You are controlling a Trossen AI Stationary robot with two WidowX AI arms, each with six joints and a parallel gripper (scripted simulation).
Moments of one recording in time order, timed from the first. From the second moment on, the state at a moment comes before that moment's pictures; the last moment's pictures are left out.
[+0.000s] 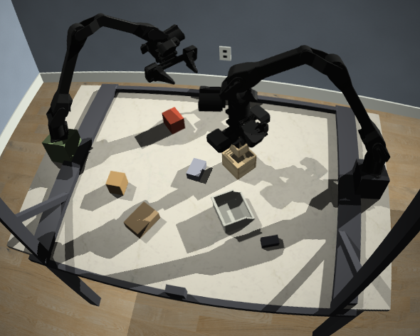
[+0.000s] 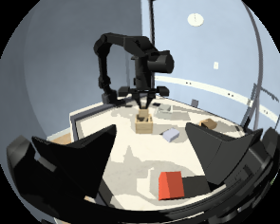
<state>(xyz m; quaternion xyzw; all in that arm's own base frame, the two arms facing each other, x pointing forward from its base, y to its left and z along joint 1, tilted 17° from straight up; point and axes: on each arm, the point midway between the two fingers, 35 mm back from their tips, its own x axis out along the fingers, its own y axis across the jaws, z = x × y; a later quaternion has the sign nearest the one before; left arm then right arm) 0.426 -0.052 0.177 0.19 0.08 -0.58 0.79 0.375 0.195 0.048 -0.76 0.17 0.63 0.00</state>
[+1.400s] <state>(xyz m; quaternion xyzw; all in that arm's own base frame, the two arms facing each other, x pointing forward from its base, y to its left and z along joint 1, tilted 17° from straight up) 0.426 -0.052 0.177 0.19 0.08 -0.58 0.79 0.381 0.187 0.007 -0.76 0.17 0.63 0.00</state>
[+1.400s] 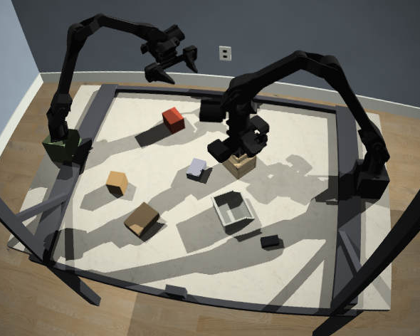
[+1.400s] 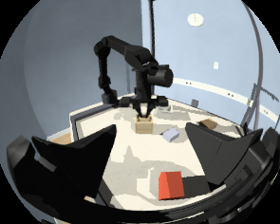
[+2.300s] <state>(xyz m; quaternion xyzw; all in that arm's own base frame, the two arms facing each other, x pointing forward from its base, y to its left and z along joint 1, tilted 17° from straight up) 0.426 -0.052 0.177 0.19 0.08 -0.58 0.79 0.384 0.182 -0.011 -0.76 0.17 0.63 0.00</state>
